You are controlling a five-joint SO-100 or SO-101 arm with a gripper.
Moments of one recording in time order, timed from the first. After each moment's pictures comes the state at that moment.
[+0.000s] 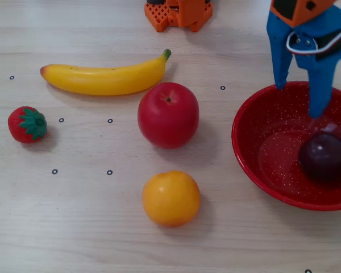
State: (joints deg) arm 31.0 58.5 41.3 99.2 7.6
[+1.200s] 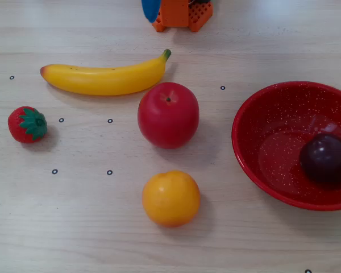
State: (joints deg) arm -3.8 138.1 110.9 72.6 8.4
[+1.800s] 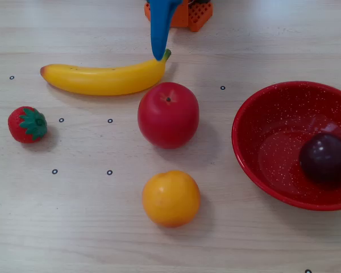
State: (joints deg) arm -3.3 177.0 159.8 55.5 10.1
